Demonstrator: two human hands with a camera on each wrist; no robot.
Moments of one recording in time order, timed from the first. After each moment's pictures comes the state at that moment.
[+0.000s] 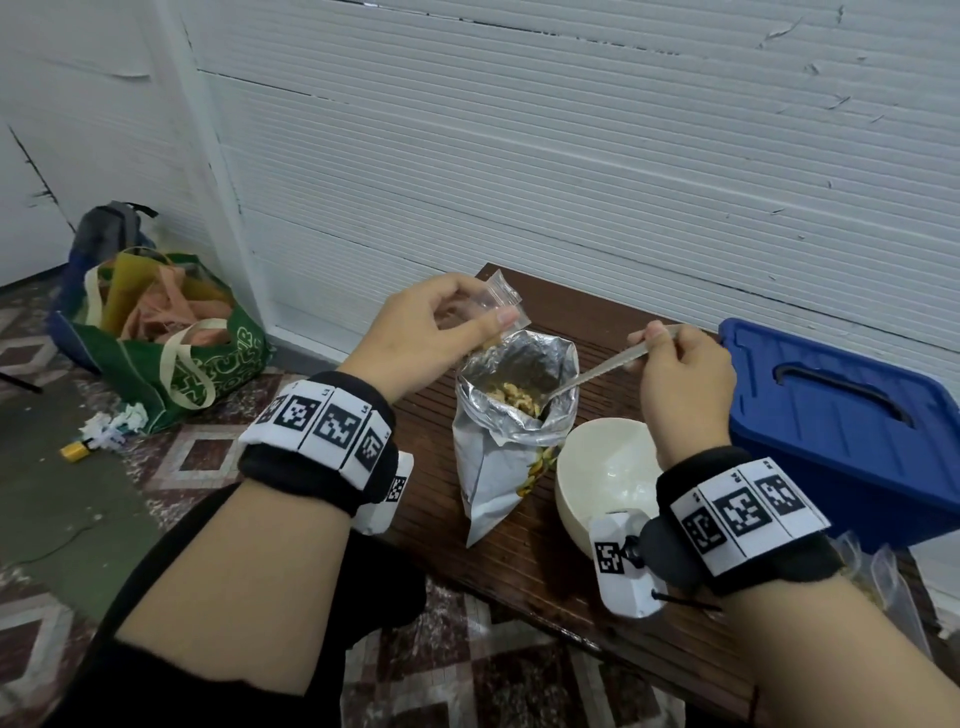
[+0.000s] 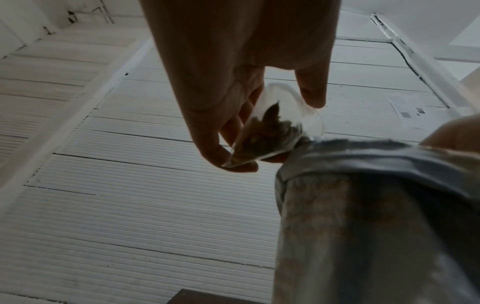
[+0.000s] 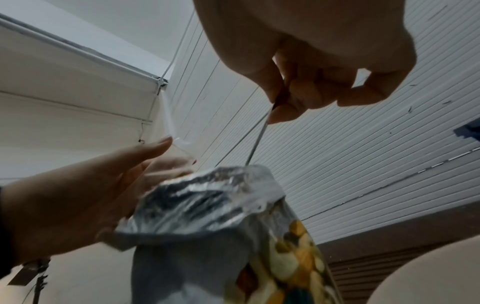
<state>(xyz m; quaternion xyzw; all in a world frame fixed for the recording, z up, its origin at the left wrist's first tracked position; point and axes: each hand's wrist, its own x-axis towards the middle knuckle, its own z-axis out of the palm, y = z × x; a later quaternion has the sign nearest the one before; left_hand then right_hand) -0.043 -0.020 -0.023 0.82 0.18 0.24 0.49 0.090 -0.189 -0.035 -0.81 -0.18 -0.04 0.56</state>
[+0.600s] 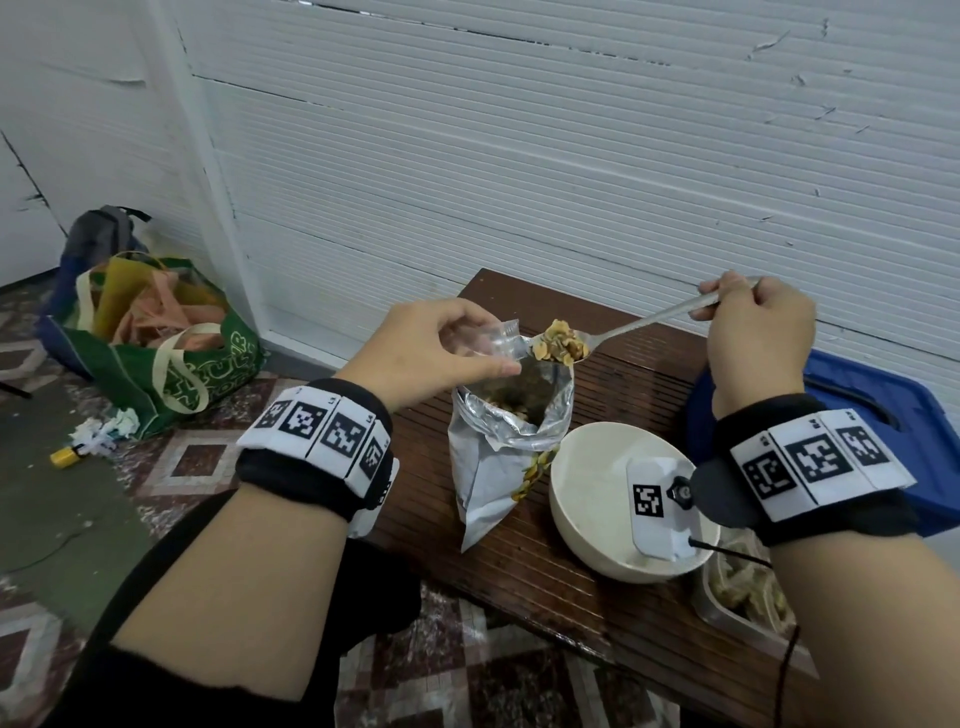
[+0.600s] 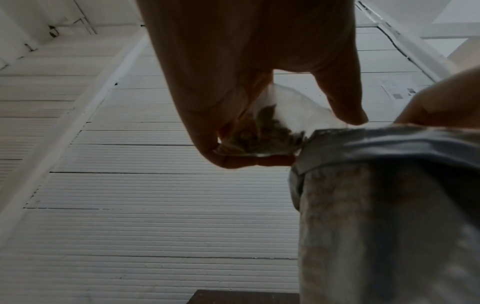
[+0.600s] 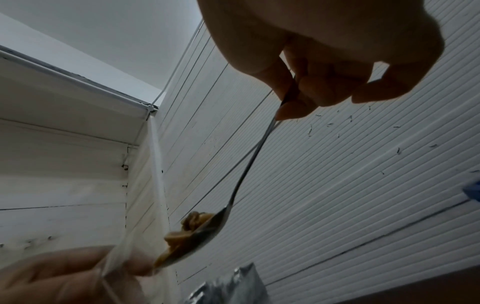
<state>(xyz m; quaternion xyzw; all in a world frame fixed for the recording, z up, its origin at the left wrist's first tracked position) -0.043 -0.019 -0.027 0.86 0.17 0.20 0.44 0.123 -0.199 0.009 -0.78 -0.12 -0.09 0.61</state>
